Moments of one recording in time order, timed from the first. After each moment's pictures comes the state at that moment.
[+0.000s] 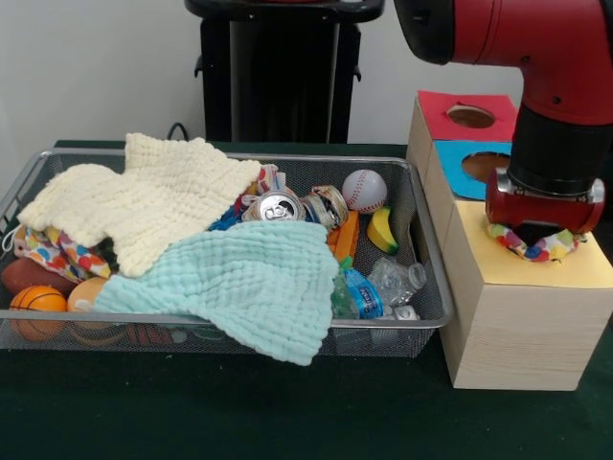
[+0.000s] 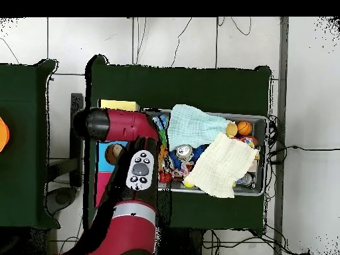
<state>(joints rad) 0.17 -0.35 -0.18 1.28 0.27 0.61 1.84</state>
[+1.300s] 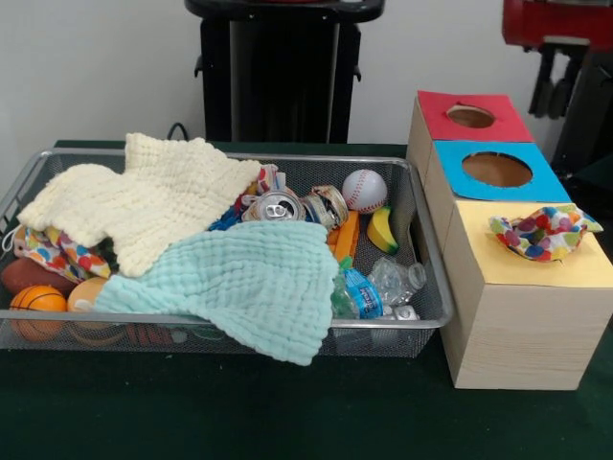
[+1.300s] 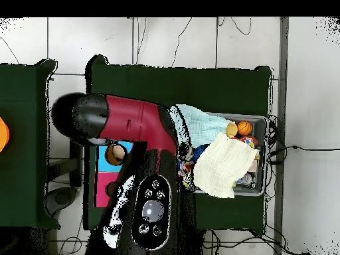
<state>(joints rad) 0.12 -0.65 -0.21 1.34 0.27 0.97 1.84</state>
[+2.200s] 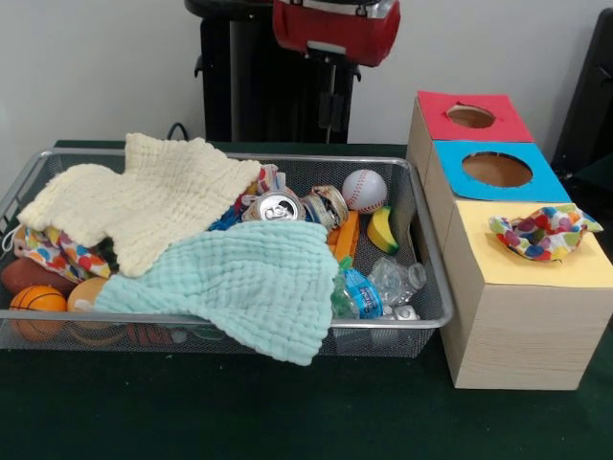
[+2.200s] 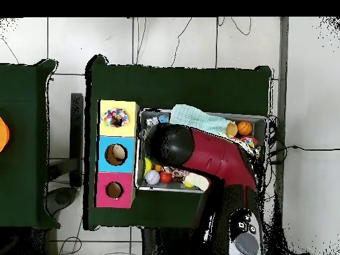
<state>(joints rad) -0.15 -0.78 -0.13 1.63 0.10 0.68 1.84</state>
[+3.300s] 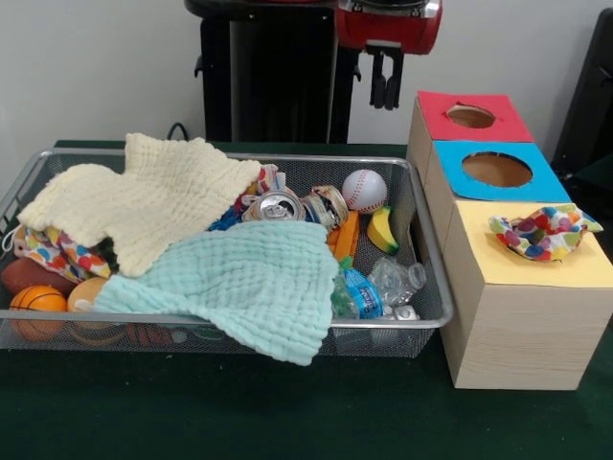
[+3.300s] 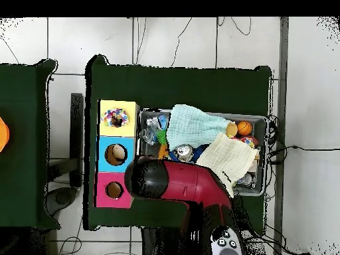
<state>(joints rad) -0.20 -0.90 0.04 1.92 0.01 0.59 1.84</state>
